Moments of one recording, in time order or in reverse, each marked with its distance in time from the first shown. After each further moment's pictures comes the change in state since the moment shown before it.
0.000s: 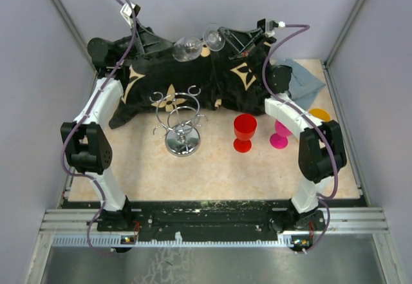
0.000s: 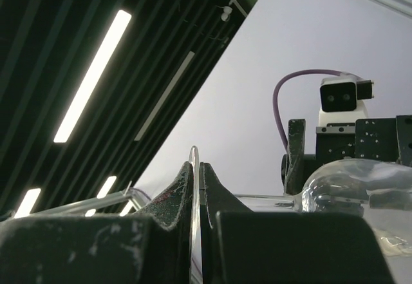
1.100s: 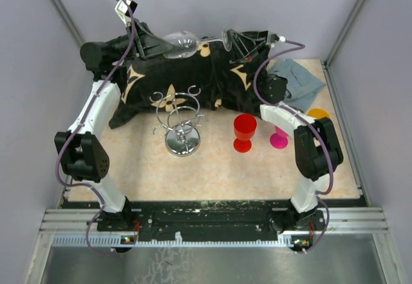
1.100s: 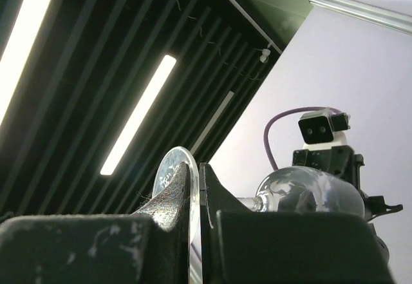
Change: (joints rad) left arm -0.026 -0.096 -0.022 0.077 -0.009 -0.099; right arm 0.026 0.041 -0.098 0.210 0.194 0.103
